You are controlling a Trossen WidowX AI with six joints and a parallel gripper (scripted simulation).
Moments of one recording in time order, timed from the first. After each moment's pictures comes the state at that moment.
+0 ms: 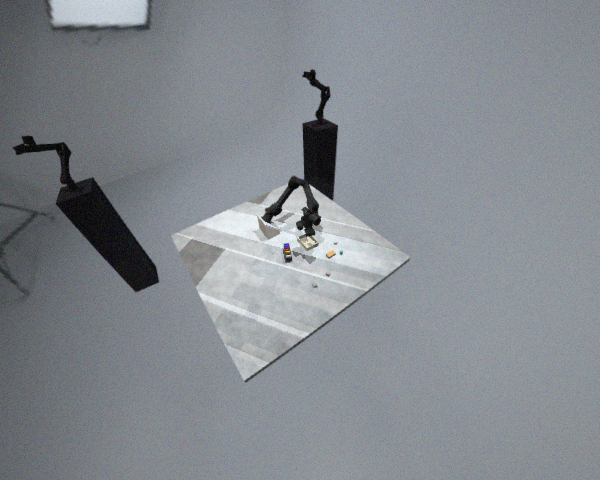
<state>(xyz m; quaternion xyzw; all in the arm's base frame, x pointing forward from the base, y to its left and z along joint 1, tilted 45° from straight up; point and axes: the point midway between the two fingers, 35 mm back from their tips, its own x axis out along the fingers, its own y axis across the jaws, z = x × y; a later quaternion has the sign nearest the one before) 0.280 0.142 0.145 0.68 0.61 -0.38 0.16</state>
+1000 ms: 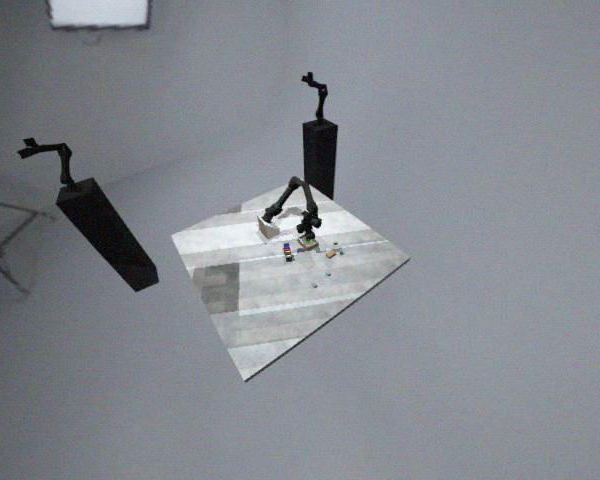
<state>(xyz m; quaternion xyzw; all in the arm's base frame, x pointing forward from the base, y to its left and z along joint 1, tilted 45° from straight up) 0.277 0.166 0.125 0.68 0.61 -0.38 0.16</state>
